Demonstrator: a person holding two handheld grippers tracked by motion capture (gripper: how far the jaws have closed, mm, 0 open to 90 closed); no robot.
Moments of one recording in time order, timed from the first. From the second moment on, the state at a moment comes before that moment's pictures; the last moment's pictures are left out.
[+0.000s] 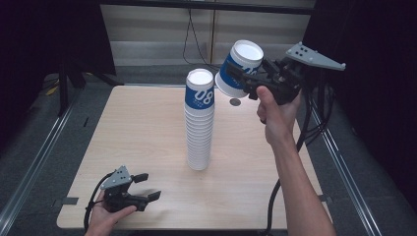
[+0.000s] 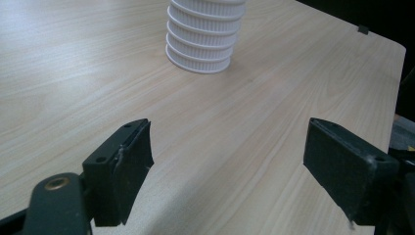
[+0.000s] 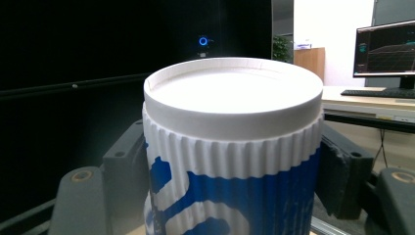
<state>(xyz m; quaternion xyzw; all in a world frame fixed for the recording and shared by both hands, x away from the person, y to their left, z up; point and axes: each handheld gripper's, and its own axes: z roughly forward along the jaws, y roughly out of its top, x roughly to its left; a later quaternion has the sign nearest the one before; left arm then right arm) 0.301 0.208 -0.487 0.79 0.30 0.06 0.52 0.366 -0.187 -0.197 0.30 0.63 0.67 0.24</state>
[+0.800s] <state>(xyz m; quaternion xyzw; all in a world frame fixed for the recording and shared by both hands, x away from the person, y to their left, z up) 0.310 0.190 -0.453 0.79 0.27 0.07 0.55 0.338 -0.208 -0.273 0.32 0.66 0.64 0.22</state>
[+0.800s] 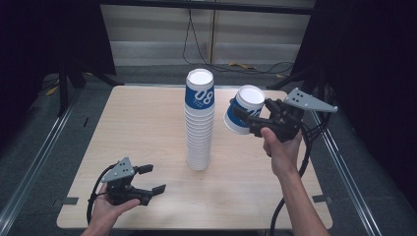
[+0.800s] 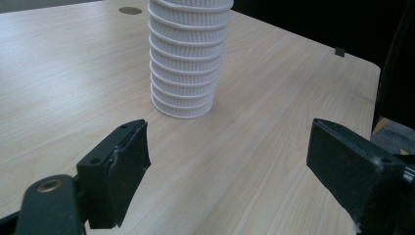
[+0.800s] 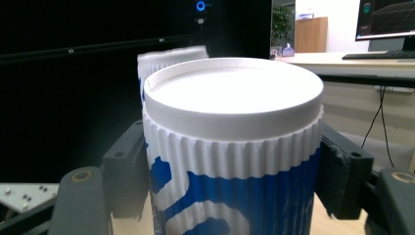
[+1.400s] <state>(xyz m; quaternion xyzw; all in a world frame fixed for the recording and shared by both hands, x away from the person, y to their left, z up) 0.318 0.152 -0.426 0.79 0.22 0.07 0.57 0.323 -0.195 -0.322 0.31 0.69 0.63 0.17</state>
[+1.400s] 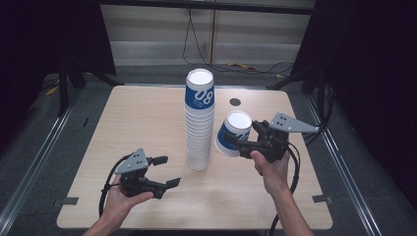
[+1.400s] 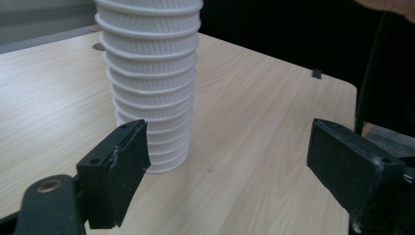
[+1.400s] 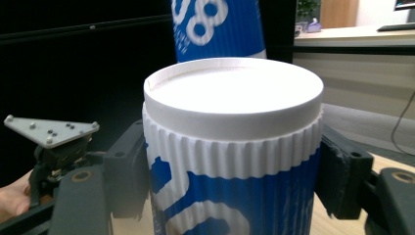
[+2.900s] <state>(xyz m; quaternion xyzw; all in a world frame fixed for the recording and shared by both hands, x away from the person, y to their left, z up) 0.302 0.136 -0.419 0.78 0.17 0.04 0.60 0.310 -0.131 -0.387 0.25 0.72 0.64 0.04</state>
